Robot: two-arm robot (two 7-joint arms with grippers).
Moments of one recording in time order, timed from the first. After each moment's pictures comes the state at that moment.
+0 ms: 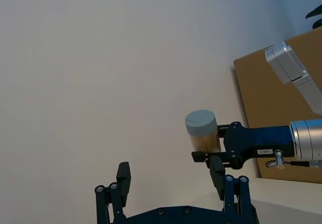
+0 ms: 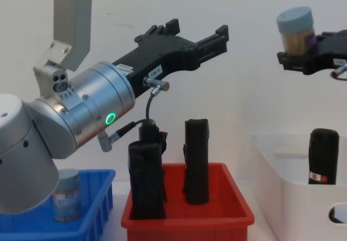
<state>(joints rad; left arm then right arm) -0.42 0.21 0.41 -1.36 -0.33 -0.37 -0.36 0.54 0.28 -0.25 -1.34 -0.07 0.05 0.26</state>
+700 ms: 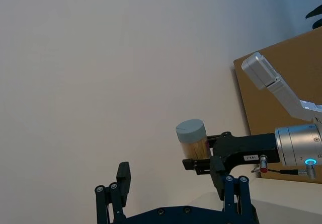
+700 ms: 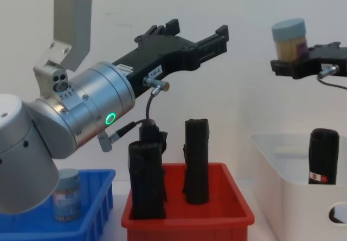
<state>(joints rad) -0.42 0.21 0.41 -1.36 -0.33 -0.37 -0.36 0.60 0.23 -0.26 -1.26 0.01 0.14 0.24</state>
